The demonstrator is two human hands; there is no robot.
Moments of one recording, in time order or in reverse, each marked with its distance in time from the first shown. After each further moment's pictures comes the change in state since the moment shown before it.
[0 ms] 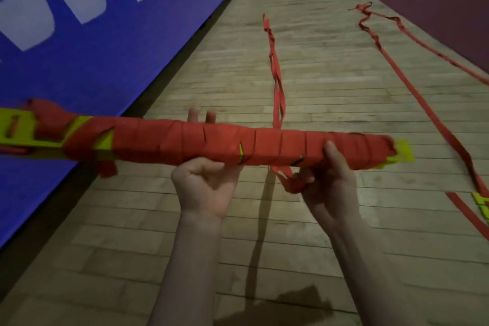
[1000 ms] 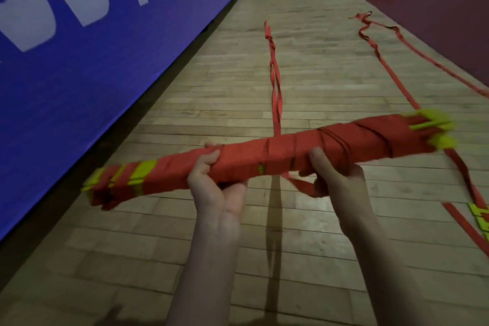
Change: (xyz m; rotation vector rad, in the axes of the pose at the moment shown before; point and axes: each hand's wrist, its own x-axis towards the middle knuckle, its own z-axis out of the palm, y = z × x) left_hand 0.009 -0.025 0.010 -0.146 0.492 -0.039; right_hand -0.004 -0.028 -0.008 -0.779 0.006 -0.241
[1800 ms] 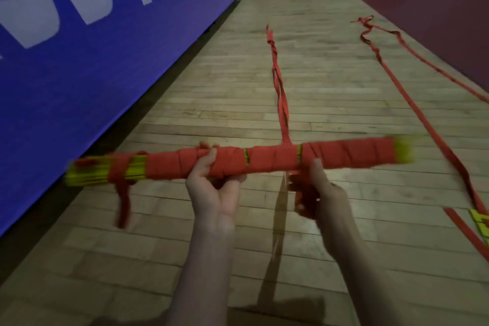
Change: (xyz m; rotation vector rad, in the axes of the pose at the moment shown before) left_hand 0.010 0.006 -0.013 0.011 -0.084 0.036; right_hand -0.012 0.018 0.018 0.028 -0.011 0.218
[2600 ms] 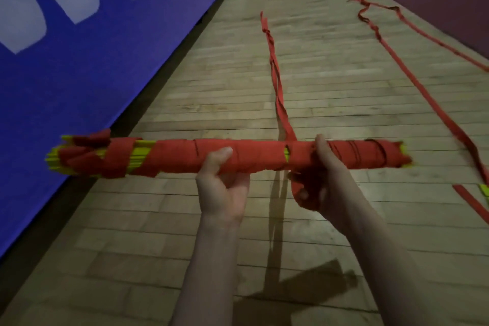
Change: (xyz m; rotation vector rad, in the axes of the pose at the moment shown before) left_hand -0.006 -0.001 -0.005 0.219 -0.199 0.040; right_hand 0.014 -0.003 -0.002 0.258 -0.121 0.262
